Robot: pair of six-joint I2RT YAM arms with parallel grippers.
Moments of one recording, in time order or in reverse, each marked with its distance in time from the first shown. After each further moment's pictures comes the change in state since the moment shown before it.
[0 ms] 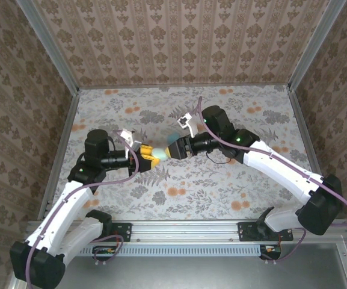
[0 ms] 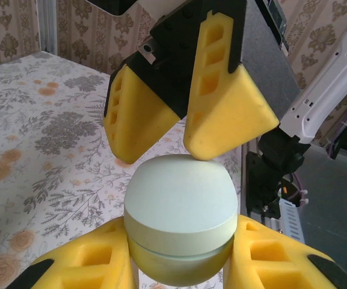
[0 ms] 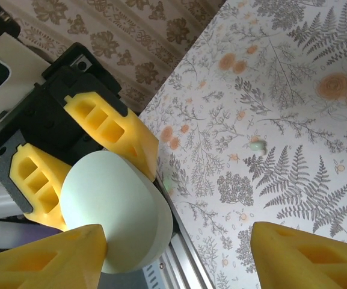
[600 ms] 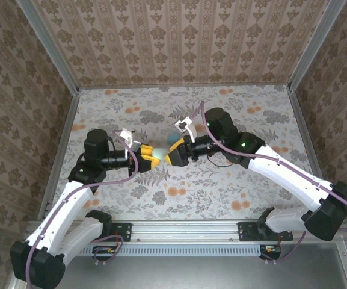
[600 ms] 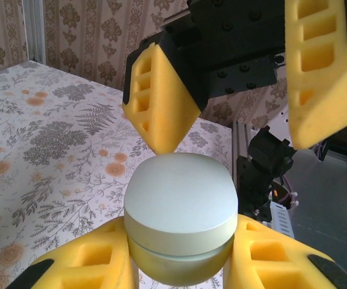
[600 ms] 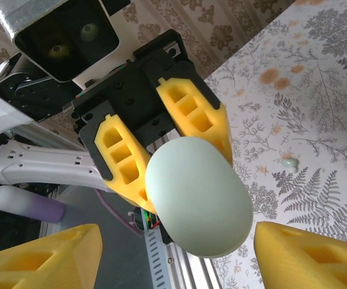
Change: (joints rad) left arm 0.000 0.000 -0.004 0.040 0.033 -0.014; right arm 0.050 -0.068 0.002 0.014 -0.045 -0.092
